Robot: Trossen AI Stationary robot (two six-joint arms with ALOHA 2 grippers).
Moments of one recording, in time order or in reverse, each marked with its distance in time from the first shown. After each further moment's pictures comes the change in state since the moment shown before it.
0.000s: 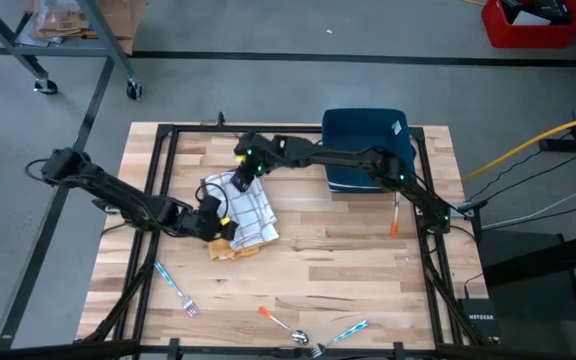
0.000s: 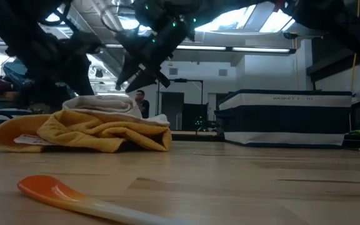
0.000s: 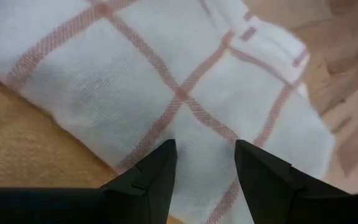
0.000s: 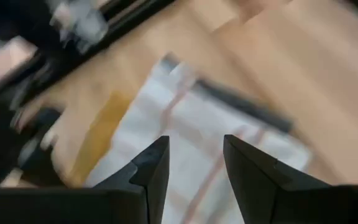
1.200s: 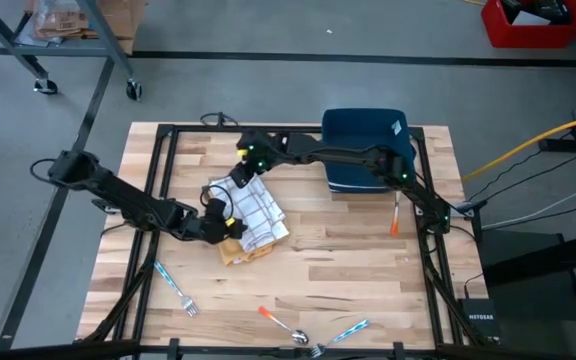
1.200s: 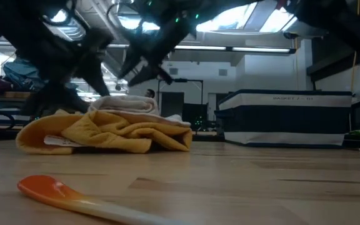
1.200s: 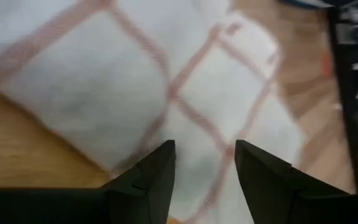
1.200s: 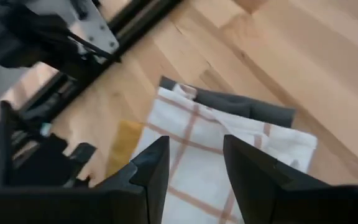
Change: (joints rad) left arm 0.001 0.101 -0.004 0.220 -0.014 -0.139; right arm -0.010 -0.029 0.000 -0.013 -0.048 0.130
